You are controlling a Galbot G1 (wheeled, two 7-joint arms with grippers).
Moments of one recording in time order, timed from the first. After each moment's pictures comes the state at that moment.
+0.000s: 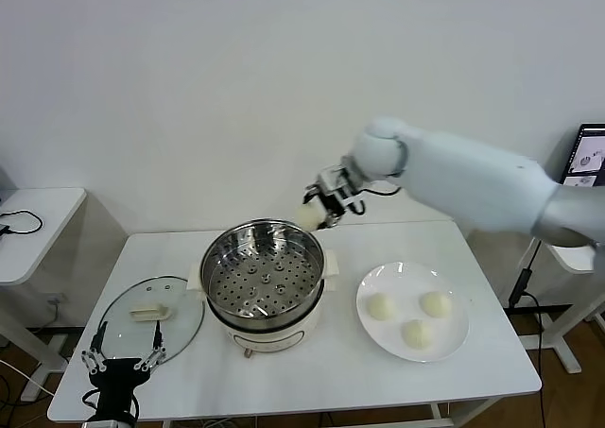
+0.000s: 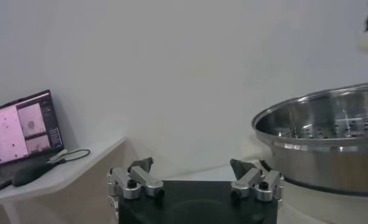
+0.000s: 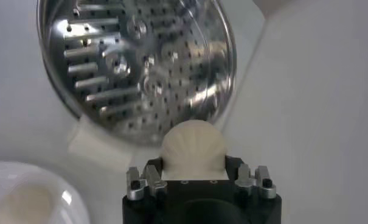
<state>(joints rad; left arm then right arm) 1.82 -1.32 -0.67 -2.21 -0.02 0.04 -0.26 0.55 1.24 -1.23 1.18 0.14 0.02 -0.90</state>
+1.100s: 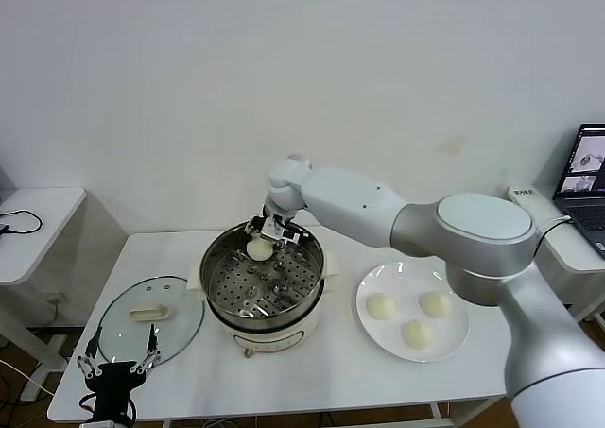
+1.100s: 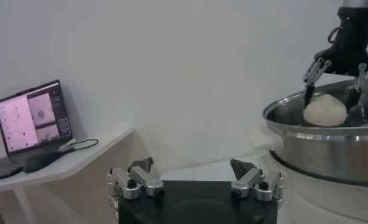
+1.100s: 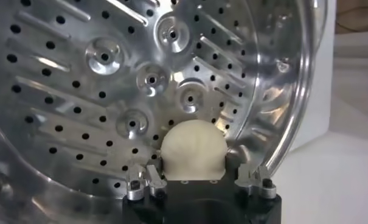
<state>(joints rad) 1.81 -1.33 -0.68 -2.19 -0.03 0.04 -0.26 0.39 1.56 -1.25 0.80 -0.33 0.50 -0.80</state>
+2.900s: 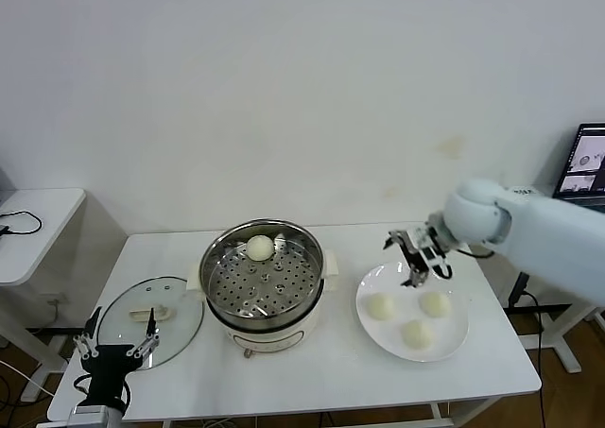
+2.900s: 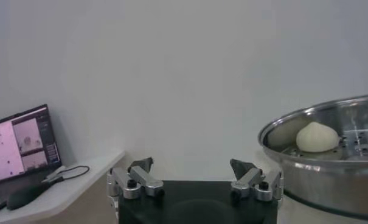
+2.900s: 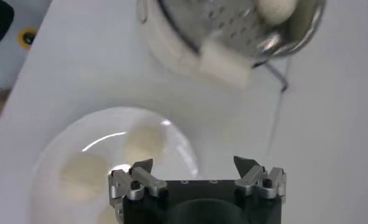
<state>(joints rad) 1.78 -1.26 -0.71 -2.23 -0.05 0.08 -0.24 0.34 0.58 -1.14 1.66 0.08 -0.32 -0.91</state>
